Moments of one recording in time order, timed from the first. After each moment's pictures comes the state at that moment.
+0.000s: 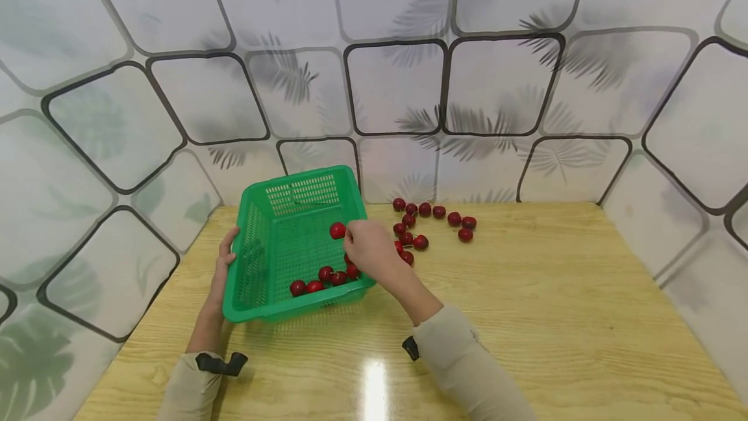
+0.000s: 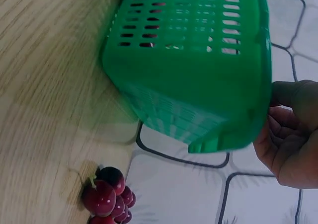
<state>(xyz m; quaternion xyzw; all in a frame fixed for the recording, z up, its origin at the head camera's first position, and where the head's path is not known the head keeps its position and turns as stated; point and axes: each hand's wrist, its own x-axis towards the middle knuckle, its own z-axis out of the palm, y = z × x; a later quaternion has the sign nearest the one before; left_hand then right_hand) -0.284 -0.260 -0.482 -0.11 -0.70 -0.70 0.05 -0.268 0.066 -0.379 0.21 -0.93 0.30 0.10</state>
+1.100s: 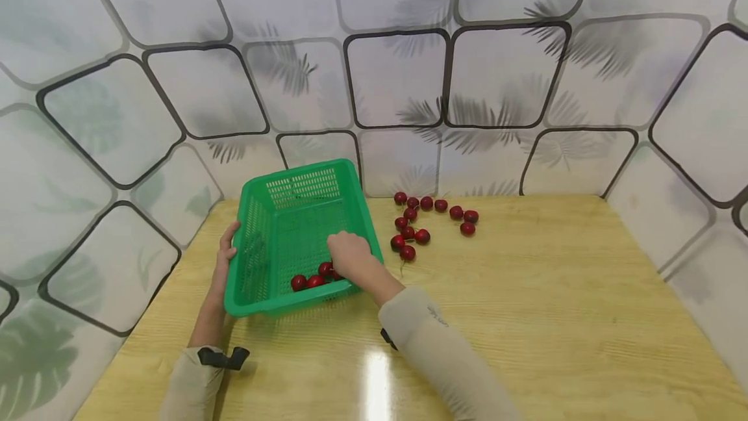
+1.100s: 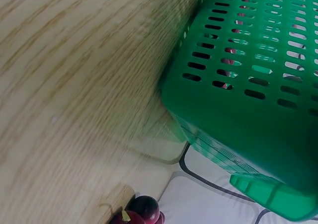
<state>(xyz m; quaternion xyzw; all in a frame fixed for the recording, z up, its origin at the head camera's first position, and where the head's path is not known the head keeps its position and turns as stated) -0.284 -0.261 -0.483 -0.10 -0.70 -0.70 0.05 -0.296 0.017 -0.419 0.21 -0.97 0.13 -0.06</state>
